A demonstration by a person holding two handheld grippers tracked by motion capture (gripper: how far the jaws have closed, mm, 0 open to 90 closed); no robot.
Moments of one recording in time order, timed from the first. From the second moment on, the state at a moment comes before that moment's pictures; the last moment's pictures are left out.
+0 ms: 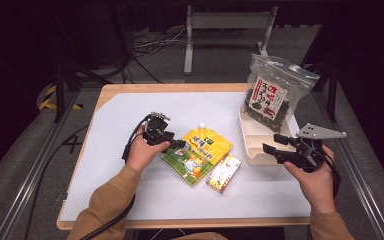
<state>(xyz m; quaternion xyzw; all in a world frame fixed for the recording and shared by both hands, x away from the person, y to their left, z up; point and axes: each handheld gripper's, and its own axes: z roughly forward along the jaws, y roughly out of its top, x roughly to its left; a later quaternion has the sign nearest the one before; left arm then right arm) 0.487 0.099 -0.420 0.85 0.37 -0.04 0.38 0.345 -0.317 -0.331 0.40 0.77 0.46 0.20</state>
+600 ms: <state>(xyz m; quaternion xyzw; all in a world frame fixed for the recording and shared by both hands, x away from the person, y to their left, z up) 0.483 0.086 -0.434 0.87 0.35 -0.06 0.34 0.346 -0.320 -0.334 0.41 0.76 0.46 0.20</state>
